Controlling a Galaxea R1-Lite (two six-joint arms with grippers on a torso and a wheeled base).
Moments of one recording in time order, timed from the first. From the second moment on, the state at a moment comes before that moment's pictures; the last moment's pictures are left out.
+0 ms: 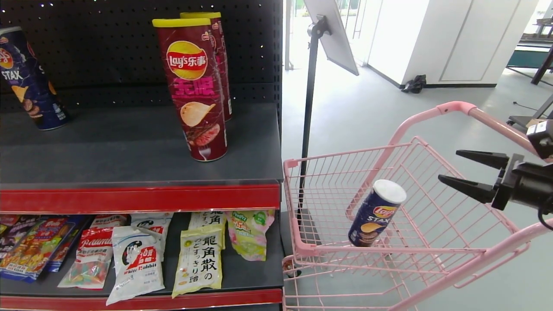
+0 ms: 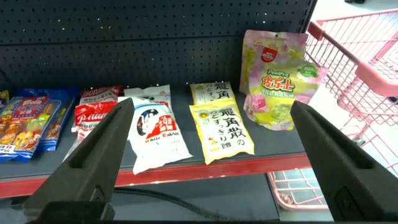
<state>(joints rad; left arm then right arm) 0.00 0.00 0.00 0.01 -0.04 -0.01 -0.29 1.64 -0.61 -0.80 0.96 -0.34</state>
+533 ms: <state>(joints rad) 0.00 0.00 0.00 0.01 -0.04 0.00 -0.22 1.95 -0.70 -0.81 1.02 -0.41</state>
